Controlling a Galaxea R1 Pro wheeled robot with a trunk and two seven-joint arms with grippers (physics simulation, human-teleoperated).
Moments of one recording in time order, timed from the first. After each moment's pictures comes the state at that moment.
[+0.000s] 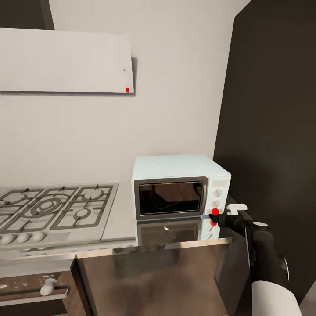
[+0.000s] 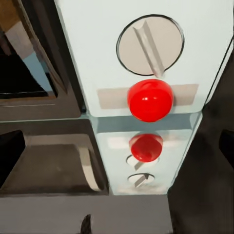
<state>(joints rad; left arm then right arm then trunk) -0.06 -0.11 -0.44 0.00 0.74 -0.12 0.01 -0.56 0.08 -0.48 -1.26 0.52 0.58 0.63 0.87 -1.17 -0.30</state>
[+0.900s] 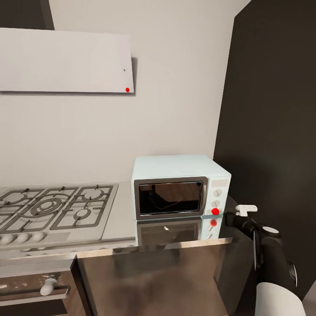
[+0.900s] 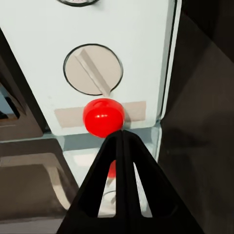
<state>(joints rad) -0.06 -0.11 -0.44 0.00 0.74 -0.12 0.01 -0.56 0.08 -0.59 -1.25 0.51 0.46 0.63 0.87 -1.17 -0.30</state>
